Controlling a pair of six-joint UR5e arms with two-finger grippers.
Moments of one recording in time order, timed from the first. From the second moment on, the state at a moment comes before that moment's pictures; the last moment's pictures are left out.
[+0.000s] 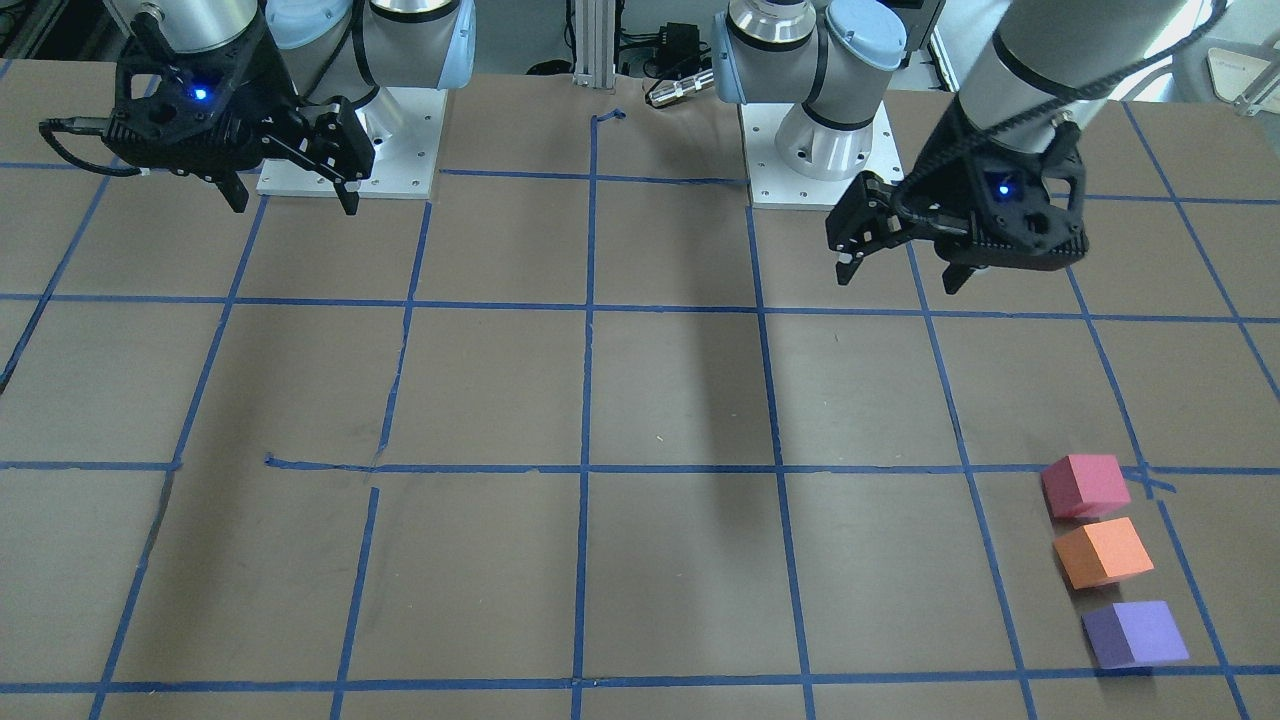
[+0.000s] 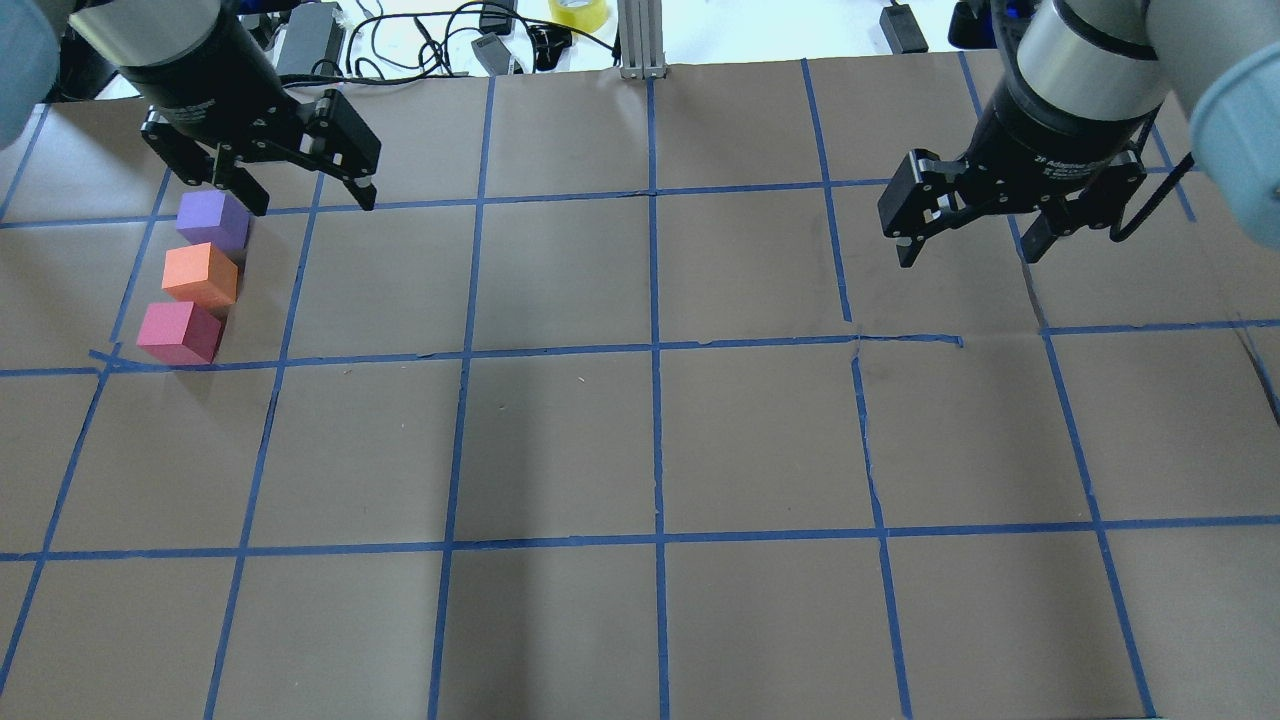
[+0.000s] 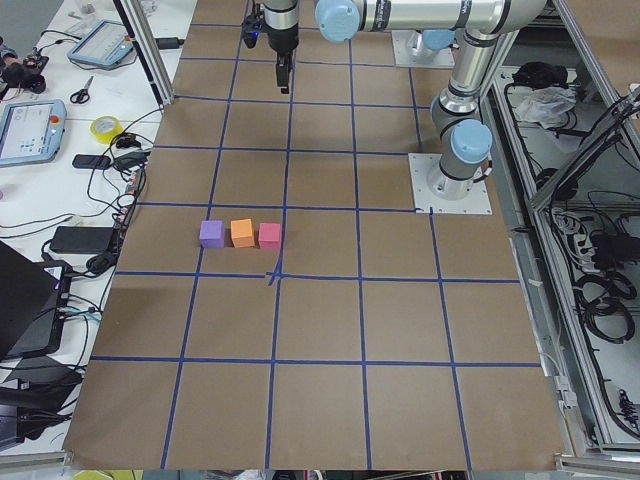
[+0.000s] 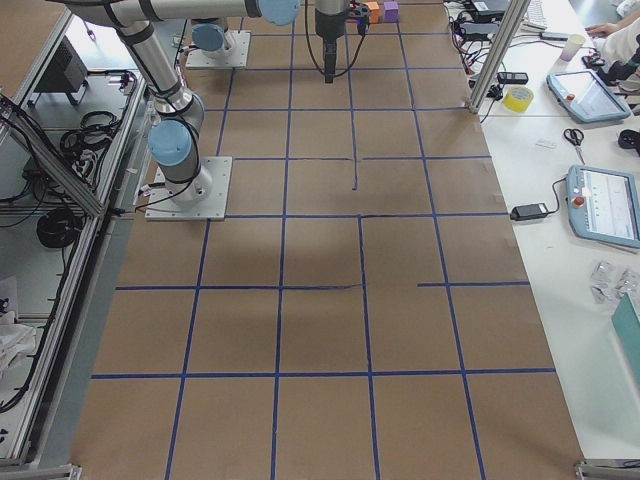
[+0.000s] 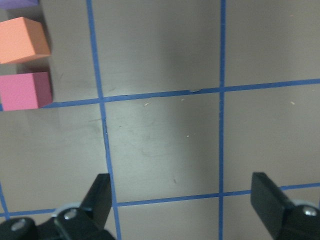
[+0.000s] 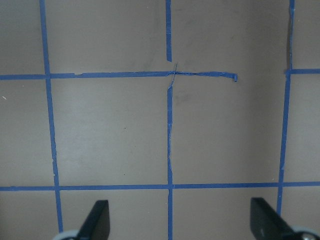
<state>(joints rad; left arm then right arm) -1.55 -1.62 -1.47 -1.62 1.53 0.05 1.57 -1.67 1.62 -1.53 -1.56 0.00</state>
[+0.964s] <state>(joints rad) -1.59 -1.51 -1.52 -1.60 1.53 0.01 1.56 -1.67 1.62 -1.54 -1.55 0.00</state>
